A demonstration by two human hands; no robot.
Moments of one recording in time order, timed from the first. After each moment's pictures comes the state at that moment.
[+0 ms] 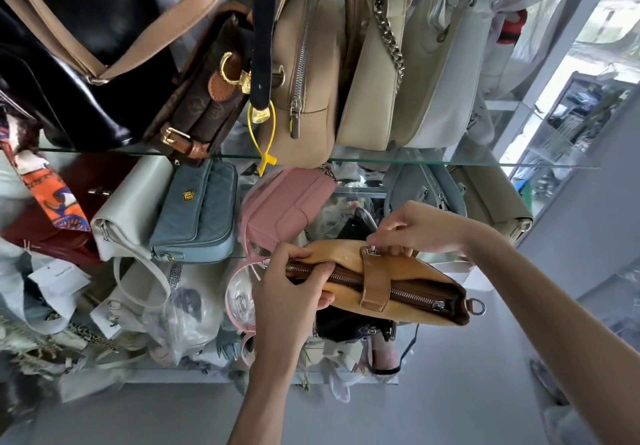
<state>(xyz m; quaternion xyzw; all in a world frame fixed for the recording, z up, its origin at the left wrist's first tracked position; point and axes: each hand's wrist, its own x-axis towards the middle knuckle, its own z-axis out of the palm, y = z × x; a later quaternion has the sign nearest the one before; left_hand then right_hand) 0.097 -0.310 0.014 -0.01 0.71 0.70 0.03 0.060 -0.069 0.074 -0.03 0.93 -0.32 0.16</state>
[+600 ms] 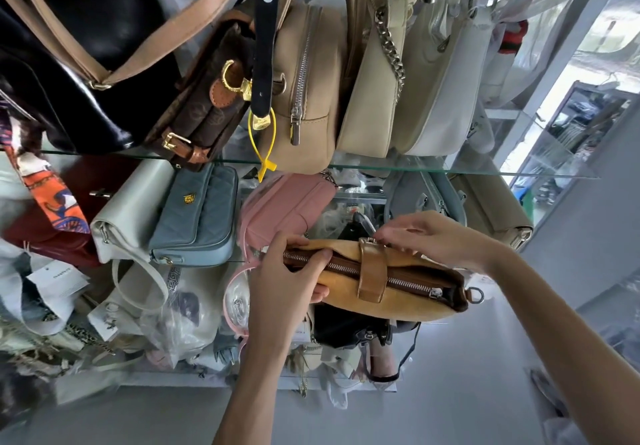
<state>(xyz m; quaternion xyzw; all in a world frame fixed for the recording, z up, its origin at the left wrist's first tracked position) 0.083 -0.309 0.035 0.00 0.75 0.66 0.03 0.083 -0.058 0.082 -0.03 0.92 -0.37 0.13</state>
